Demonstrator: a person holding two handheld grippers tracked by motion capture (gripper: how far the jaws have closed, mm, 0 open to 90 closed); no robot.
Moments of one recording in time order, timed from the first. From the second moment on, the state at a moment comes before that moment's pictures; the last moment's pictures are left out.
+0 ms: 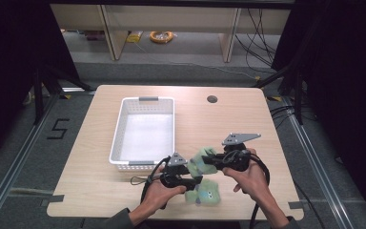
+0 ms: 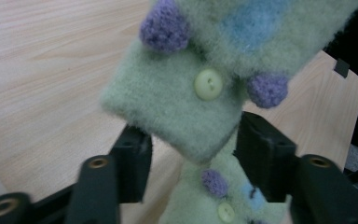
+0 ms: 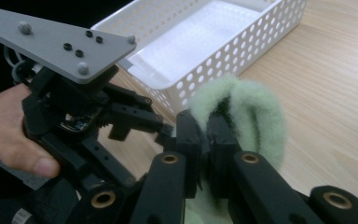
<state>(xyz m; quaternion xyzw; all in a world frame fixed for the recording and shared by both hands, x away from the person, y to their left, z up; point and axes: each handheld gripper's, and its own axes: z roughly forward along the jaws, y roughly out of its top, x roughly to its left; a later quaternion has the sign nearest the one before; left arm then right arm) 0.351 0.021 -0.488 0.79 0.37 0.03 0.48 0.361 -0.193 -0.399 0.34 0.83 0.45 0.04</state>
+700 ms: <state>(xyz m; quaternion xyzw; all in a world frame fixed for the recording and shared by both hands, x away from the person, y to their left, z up) 0.314 0.041 -0.479 0.84 0.30 -0.04 0.45 0.318 -0.210 -0.431 0.38 0.81 0.45 0.00</state>
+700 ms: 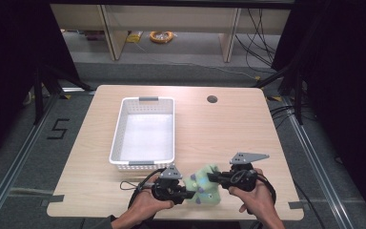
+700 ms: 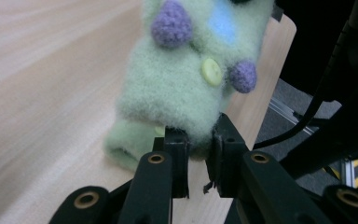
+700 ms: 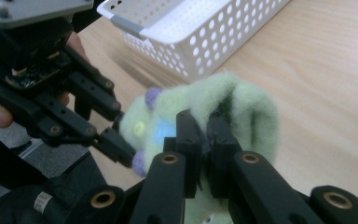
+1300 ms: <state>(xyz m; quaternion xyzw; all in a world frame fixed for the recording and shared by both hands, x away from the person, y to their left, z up) 0.311 0.038 -0.494 0.86 0.29 -0.06 0.42 0.303 -0.217 -0.472 0.42 0.81 0.42 -0.02</state>
